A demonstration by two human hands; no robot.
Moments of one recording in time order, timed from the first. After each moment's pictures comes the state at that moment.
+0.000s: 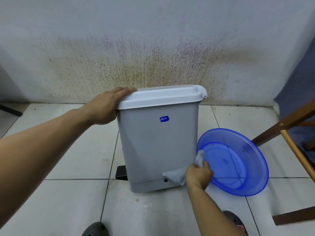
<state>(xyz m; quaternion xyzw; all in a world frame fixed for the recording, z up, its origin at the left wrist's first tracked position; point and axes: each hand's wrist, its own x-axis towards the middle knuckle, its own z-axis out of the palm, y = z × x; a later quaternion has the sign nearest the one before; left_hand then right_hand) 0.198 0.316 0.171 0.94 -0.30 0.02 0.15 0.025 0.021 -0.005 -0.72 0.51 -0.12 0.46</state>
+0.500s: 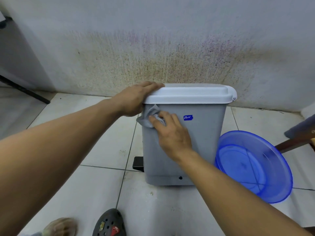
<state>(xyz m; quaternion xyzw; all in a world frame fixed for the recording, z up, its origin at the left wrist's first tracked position) 0.187 0.306 0.186 0.95 -0.29 0.00 0.14 0.091 0.129 0.102 -0.94 -0.21 -0.23 0.13</state>
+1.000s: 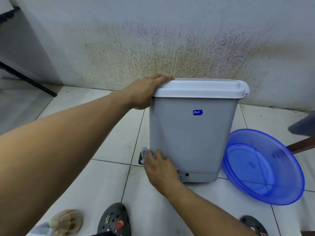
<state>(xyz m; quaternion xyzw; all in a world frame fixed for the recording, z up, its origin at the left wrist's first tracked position) 0.188 0.303 0.189 0.96 -0.26 -0.01 0.13 0.016 0.174 0.009 -0.95 -0.30 -0.07 -0.04</state>
